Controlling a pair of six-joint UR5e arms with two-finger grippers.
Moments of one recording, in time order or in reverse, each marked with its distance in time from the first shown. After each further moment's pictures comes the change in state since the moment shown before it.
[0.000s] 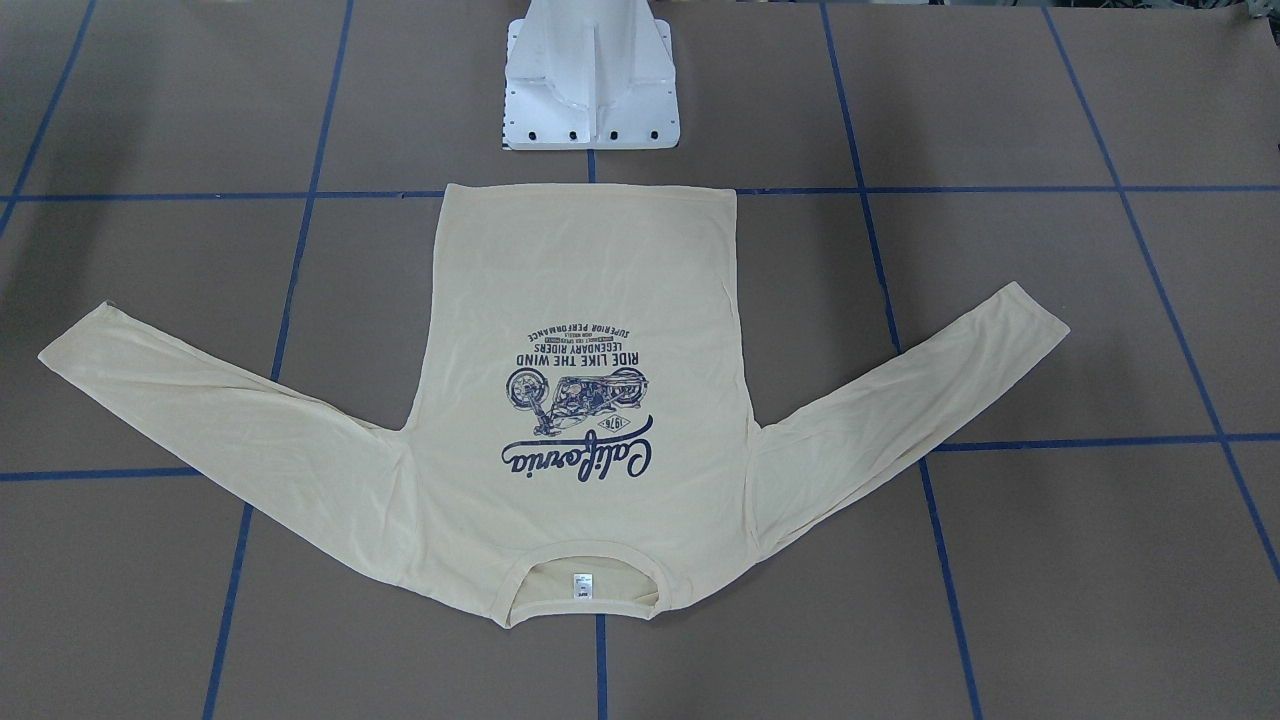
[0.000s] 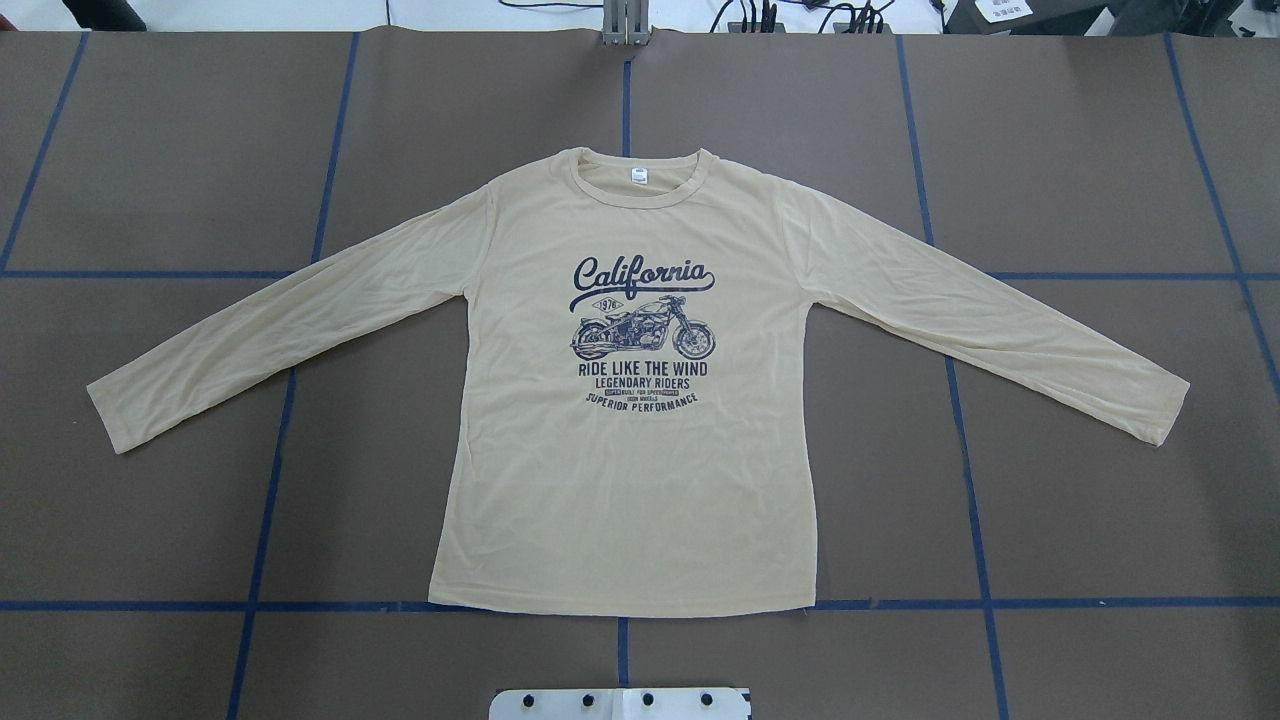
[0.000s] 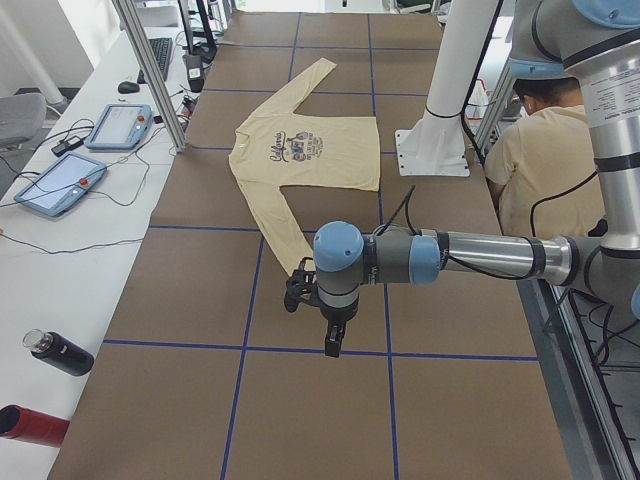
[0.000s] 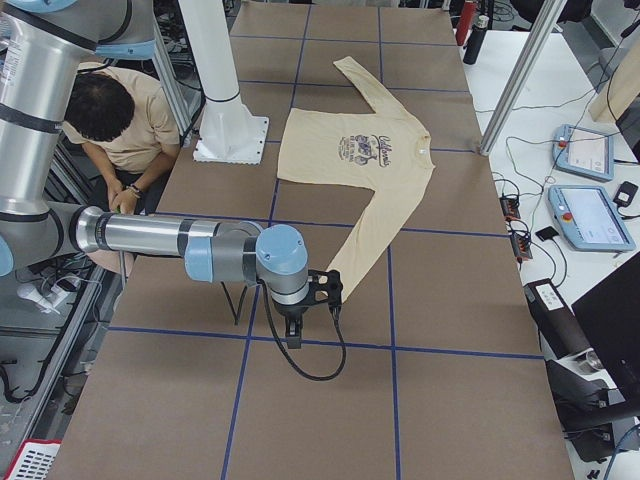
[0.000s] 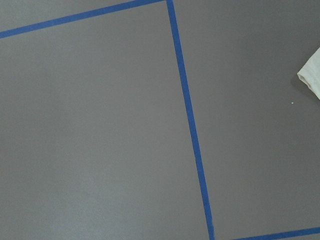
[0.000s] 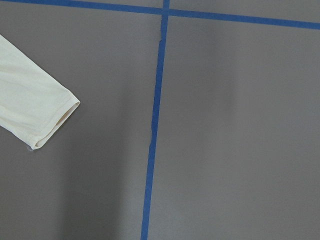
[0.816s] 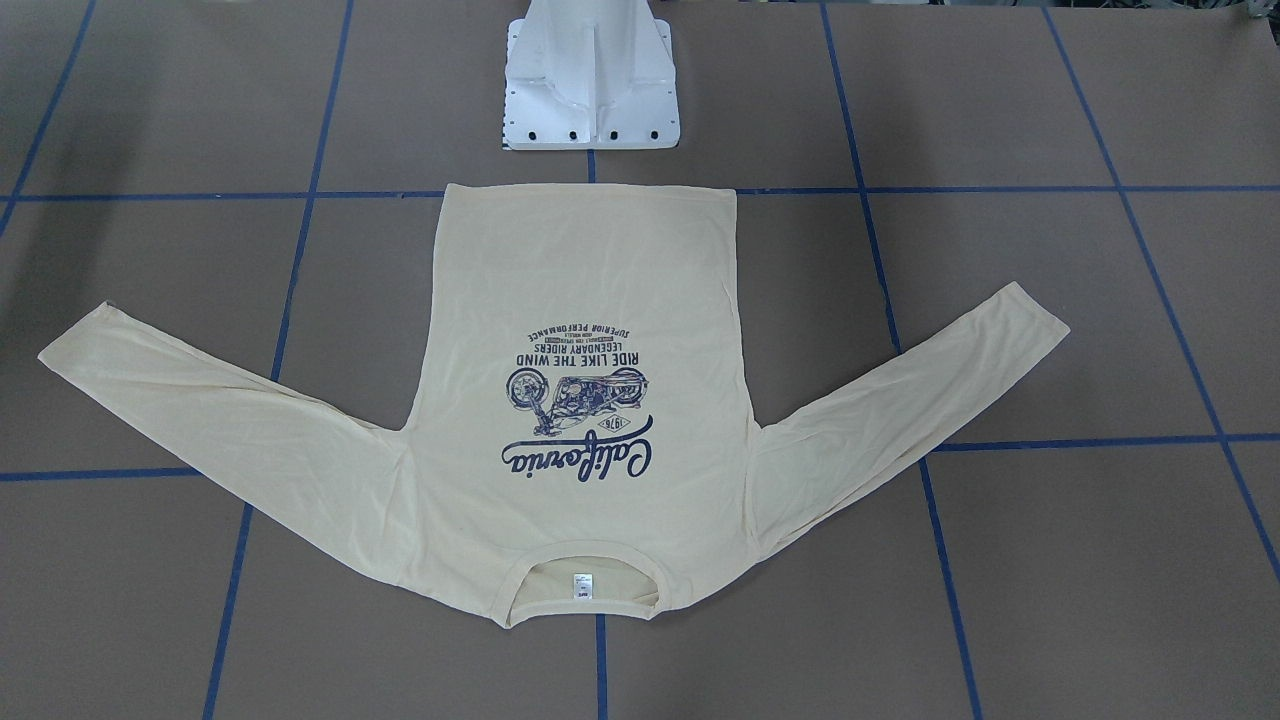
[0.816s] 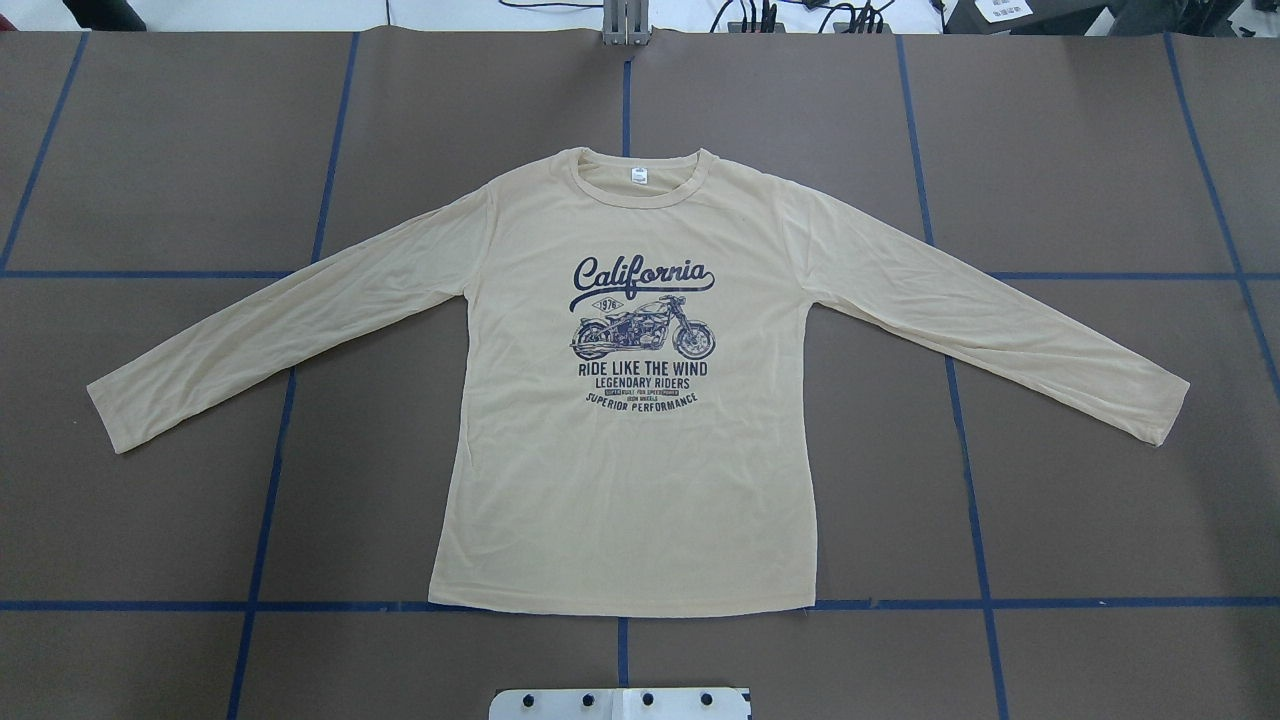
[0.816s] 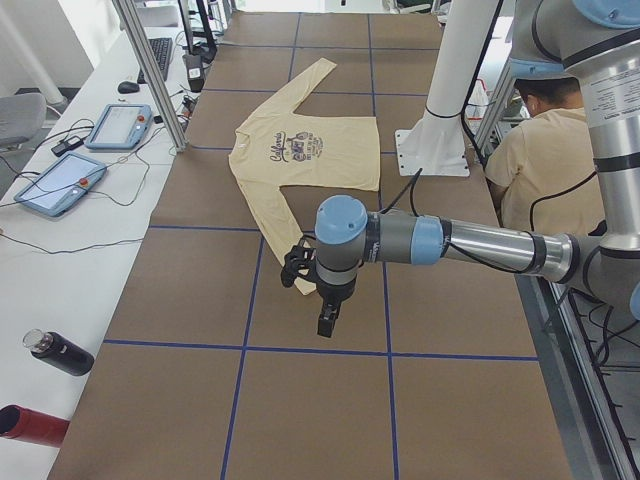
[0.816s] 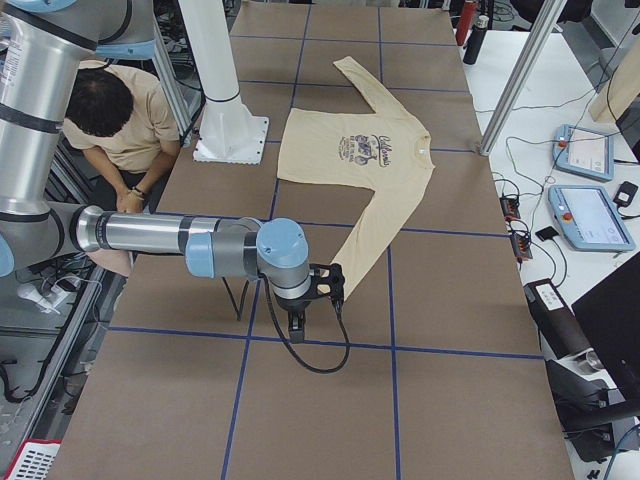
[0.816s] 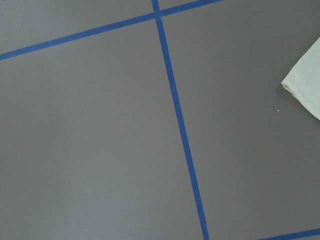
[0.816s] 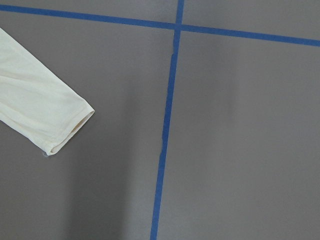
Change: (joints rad) left arm -0.002 -0.014 -0.116 -0.004 0.010 0.001; right arm 0.000 0.007 0.044 0.004 0.010 0.001
